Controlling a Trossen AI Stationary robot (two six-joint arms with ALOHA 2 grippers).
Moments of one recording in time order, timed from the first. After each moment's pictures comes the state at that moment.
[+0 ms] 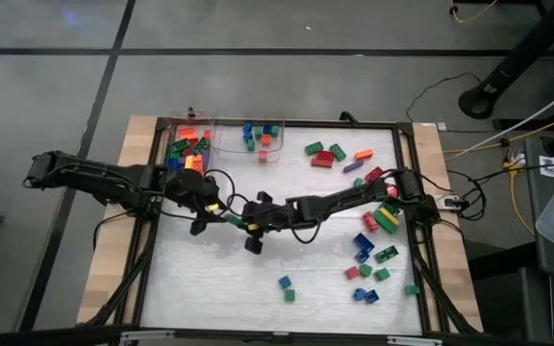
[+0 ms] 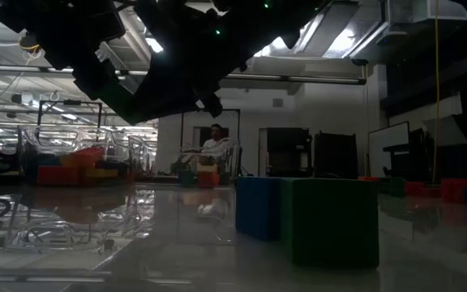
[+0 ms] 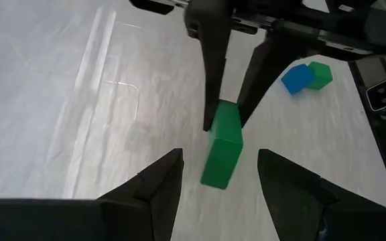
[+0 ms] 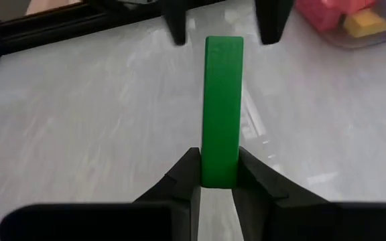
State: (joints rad) left arm -0.03 0.89 0.56 -0.37 0.12 -0.23; right arm 0.16 2.13 1.56 -0.03 0.15 0.32
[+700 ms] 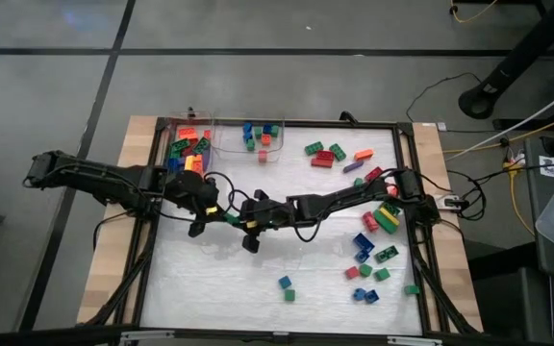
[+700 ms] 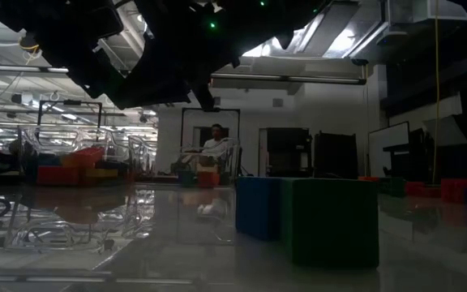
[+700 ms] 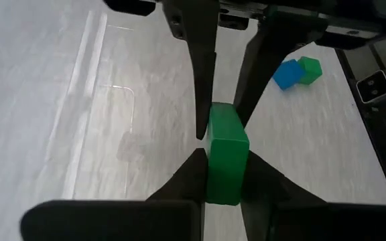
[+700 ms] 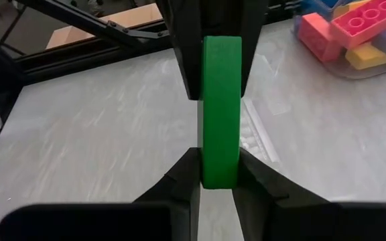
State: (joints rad) left arm -0.03 0.89 0.56 -0.37 0.13 -0.21; right arm 0.15 2.13 1.56 0.06 0.13 0.31
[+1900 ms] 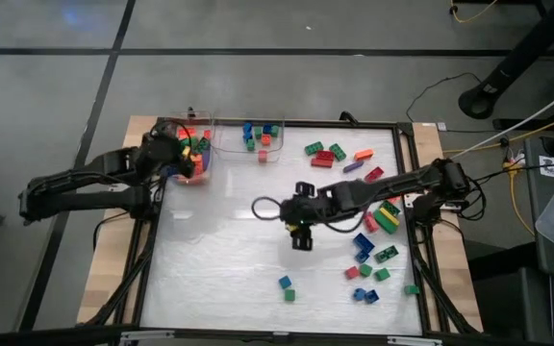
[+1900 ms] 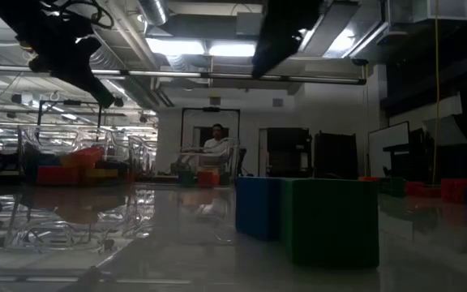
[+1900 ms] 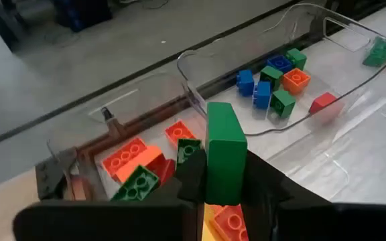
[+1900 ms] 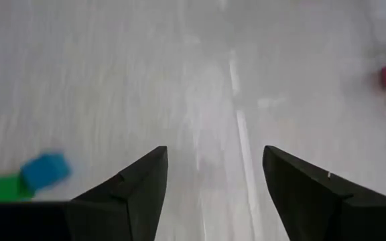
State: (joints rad) left arm 0.31 0.56 0.64 -0.77 -0.67 -0.36; right arm 0.21 1.78 1.56 -0.80 0.16 0.21
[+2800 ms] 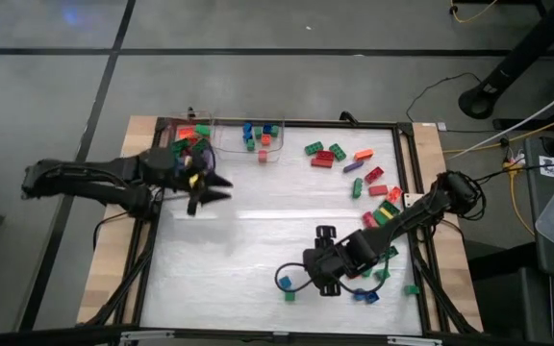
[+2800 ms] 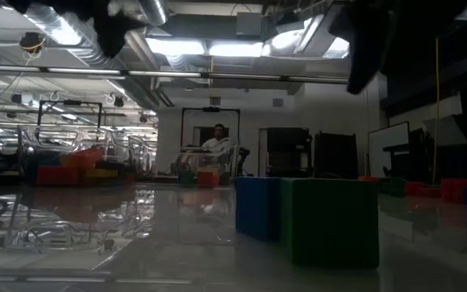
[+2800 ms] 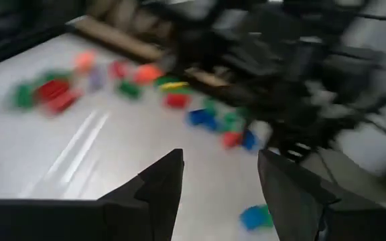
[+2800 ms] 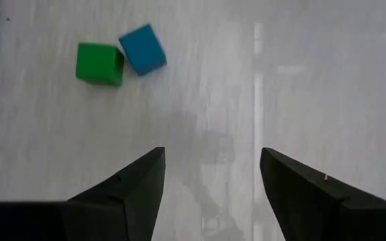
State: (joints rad) left arm 0.06 0.74 0.63 -0.12 0.12 -0.39; right arm 0.53 1.79 1.42 -0.86 0.20 0.45
